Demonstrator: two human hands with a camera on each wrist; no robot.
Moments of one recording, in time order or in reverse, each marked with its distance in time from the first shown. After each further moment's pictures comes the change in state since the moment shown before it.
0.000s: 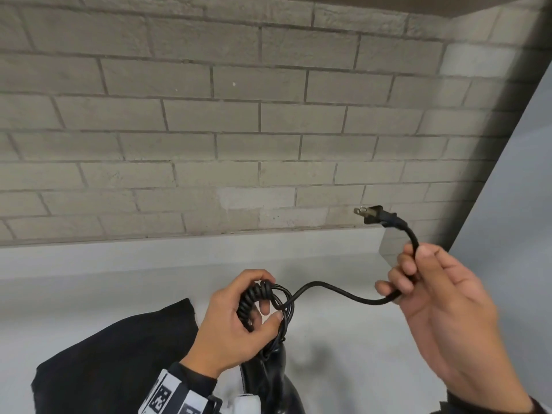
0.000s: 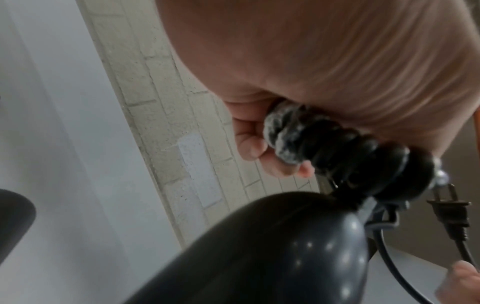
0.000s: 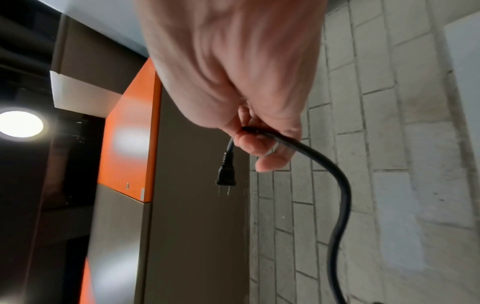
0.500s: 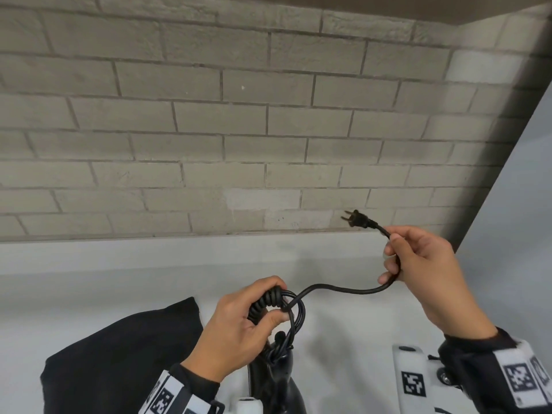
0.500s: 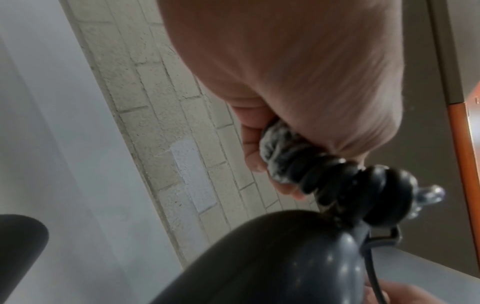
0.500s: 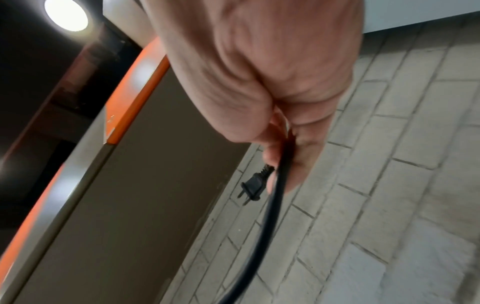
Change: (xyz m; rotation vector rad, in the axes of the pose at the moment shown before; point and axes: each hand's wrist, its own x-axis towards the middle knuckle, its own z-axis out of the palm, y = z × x) left_hand -0.005 0.004 -0.001 0.059 -0.052 0.058; right_hand 0.061 0.016 -0.019 -0.630 0.048 0.034
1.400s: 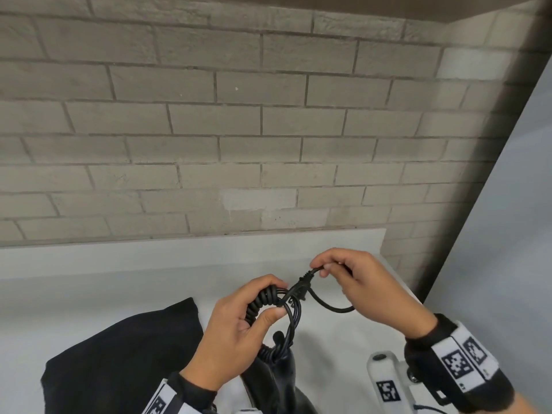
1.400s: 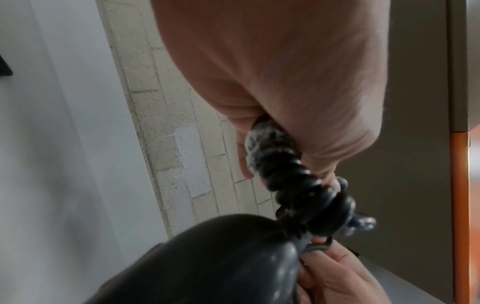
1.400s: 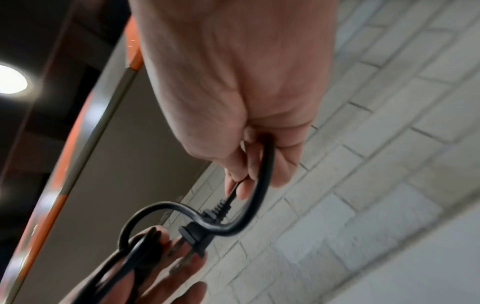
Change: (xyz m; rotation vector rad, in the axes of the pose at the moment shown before) left_hand -0.006 0.012 0.003 -0.036 0.022 -0.033; right_hand -0.013 0.019 0.035 -0.477 -0.495 -0.321
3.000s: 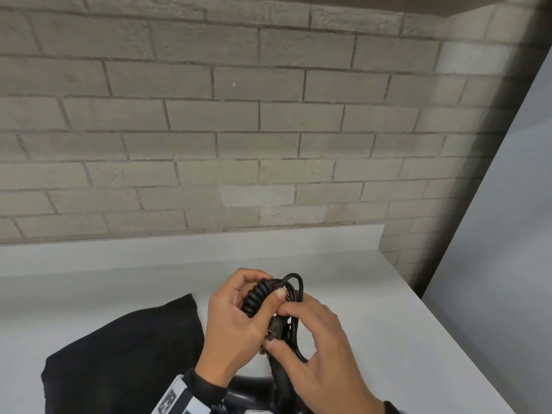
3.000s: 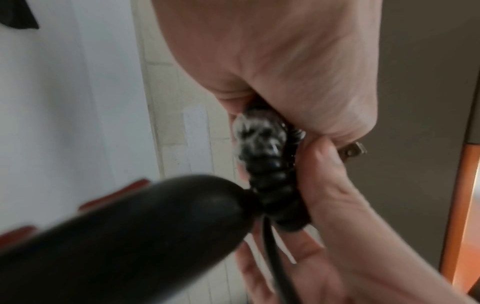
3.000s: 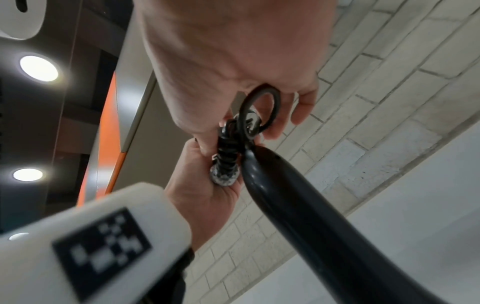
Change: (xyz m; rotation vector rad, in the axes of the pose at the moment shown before) left_hand 0.003 0.014 0.018 -0.180 0.278 -0.161; right_hand -0.077 -0.034 0.093 -0.003 0.225 -0.142
